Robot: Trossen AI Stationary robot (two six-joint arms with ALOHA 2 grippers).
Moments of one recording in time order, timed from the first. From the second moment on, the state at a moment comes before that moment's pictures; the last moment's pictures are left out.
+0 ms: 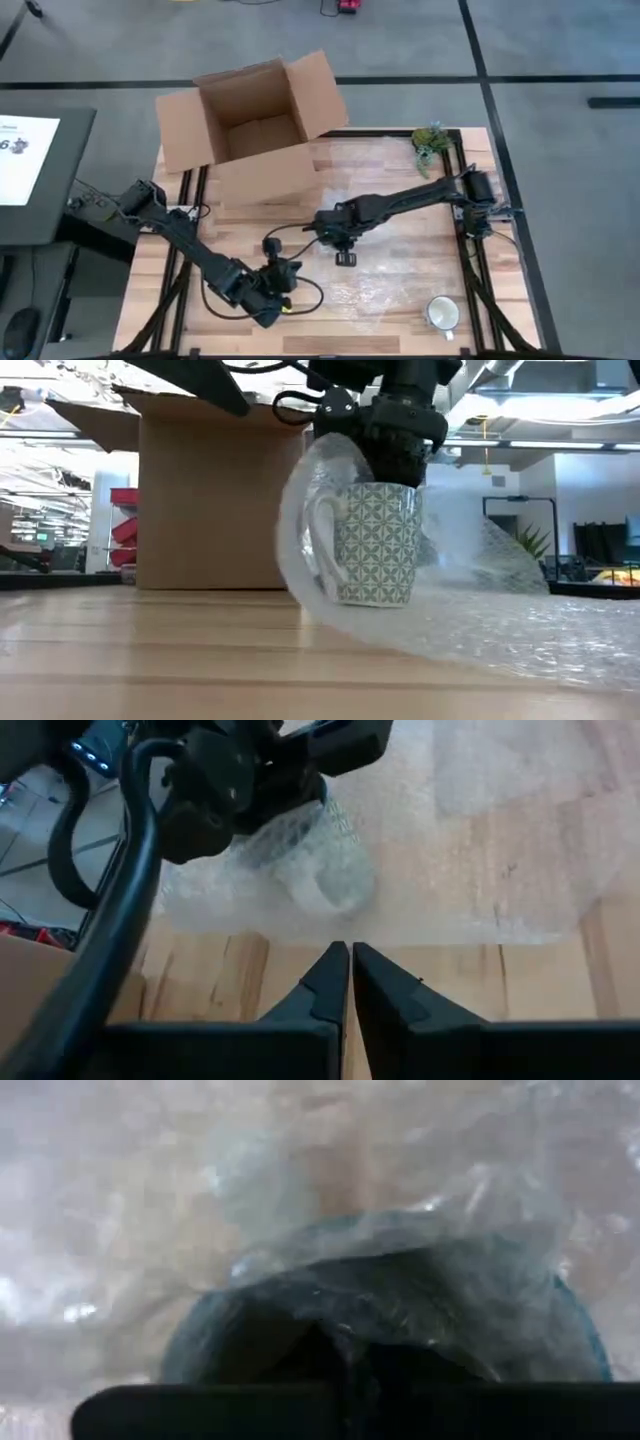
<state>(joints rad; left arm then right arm) -0.66 1.69 1.26 -0.67 -0.88 -0.41 0.10 1.96 1.52 -0.82 -0.03 0.10</state>
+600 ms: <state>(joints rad) -0.67 1.69 1.26 -0.67 -0.87 -0.41 0.12 1.96 1.81 -1.14 -0.02 0.15</state>
